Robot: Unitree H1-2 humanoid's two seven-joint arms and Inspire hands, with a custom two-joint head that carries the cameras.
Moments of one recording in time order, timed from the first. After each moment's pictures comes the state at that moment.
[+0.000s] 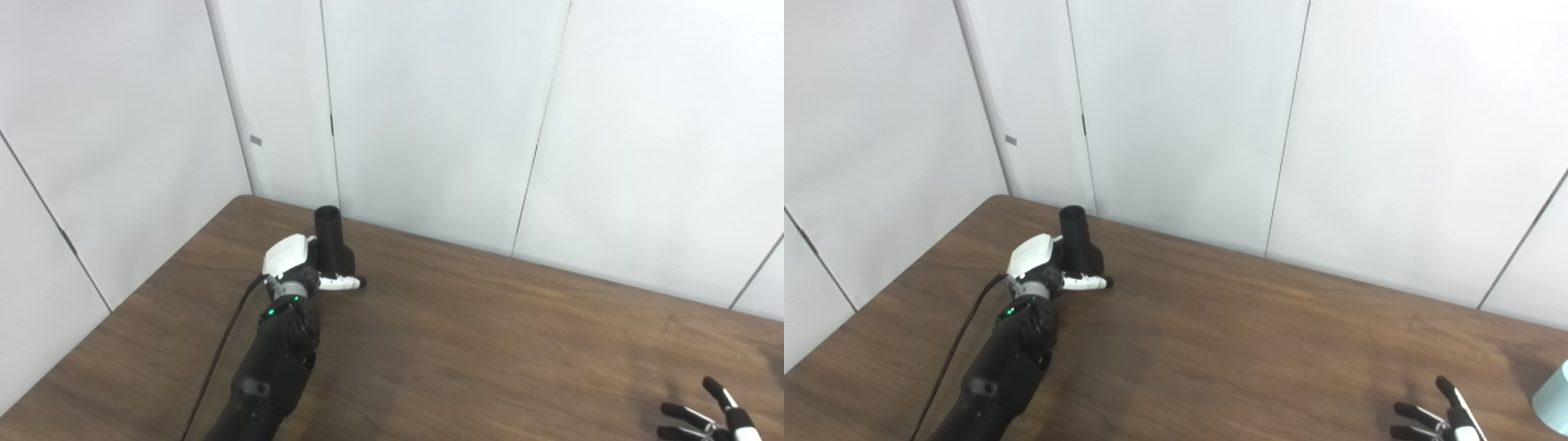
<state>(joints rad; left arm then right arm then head) -0.51 0.31 0.07 0.40 0.89 0.47 -0.01 0.01 -0.26 -0.05 -0.30 0.09 0.32 0.22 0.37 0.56</state>
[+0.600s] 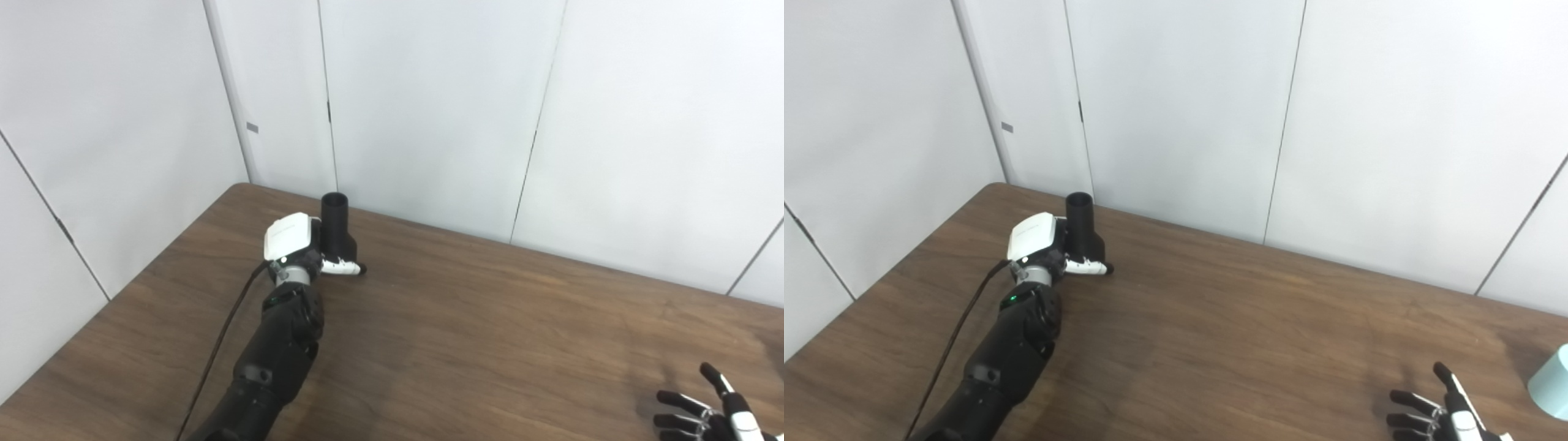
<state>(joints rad) -0.50 0.34 -0.02 0.40 0.87 0.47 0.14 0.01 -0.25 -0.05 -0.30 0.09 0.34 0.21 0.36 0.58</state>
